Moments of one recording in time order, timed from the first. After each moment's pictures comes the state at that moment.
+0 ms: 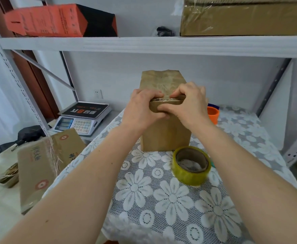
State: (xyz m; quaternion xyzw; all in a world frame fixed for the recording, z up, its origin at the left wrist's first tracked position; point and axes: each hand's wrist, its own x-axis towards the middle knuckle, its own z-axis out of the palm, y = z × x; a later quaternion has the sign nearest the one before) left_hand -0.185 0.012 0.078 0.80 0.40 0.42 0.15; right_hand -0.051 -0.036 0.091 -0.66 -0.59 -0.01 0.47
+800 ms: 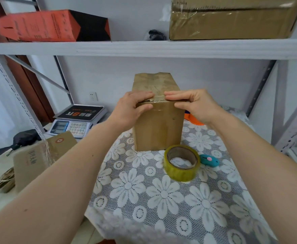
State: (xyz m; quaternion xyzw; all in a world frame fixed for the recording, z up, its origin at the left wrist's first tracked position) left_hand -0.199 0.011 0.096 0.84 0.38 0.35 0.18; right_hand 0.003 -0.054 0.103 -0.53 -0.63 0.29 0.49
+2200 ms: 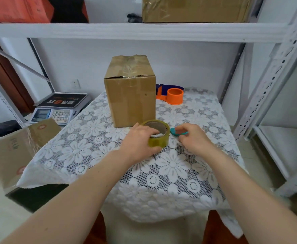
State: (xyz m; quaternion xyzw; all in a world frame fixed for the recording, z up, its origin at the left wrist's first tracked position) left_hand -0.154 -0.102 -0.009 0.91 0.36 0.17 0.11; right_hand 0.017 -0.178 0.006 -0.76 -0.50 0.23 0.35
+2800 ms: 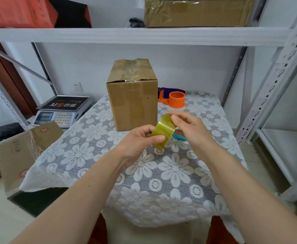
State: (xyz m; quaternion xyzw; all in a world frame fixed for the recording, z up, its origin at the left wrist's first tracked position) left_hand -0.164 -0.111 0.012 0.63 0.23 0.28 0.69; right_hand -0.005 -0.177 0.037 -0.60 -0.46 0.33 0.56
